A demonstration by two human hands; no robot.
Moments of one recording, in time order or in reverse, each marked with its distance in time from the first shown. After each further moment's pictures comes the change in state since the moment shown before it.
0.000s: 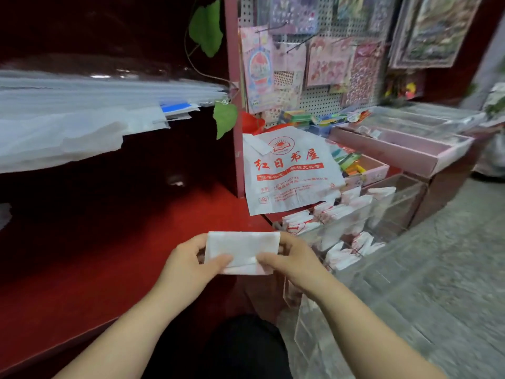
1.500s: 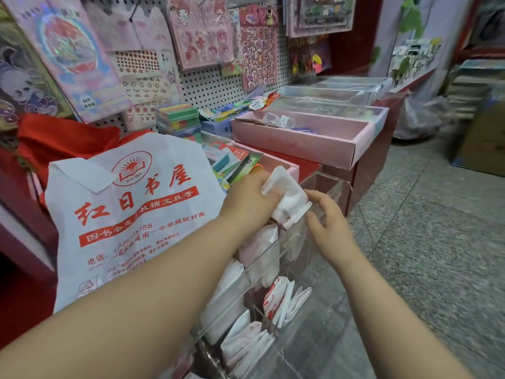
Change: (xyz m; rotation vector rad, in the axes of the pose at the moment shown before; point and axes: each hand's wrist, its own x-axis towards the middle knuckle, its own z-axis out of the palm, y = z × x) left_hand 0.226 0.114 0.299 0.238 -0.320 0.236; right_hand 0.091 0.117 -0.286 -0.394 0.712 -0.112
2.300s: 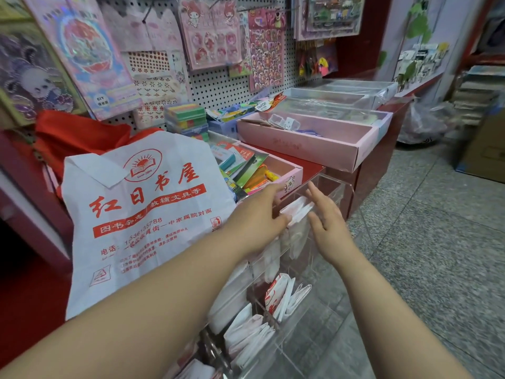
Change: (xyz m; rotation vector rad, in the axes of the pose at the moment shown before) left_hand -0.015 -0.013 0.006 0.132 -0.193 0.046; right_hand -0.002 0.006 -0.003 -0.080 -0.078 -0.054
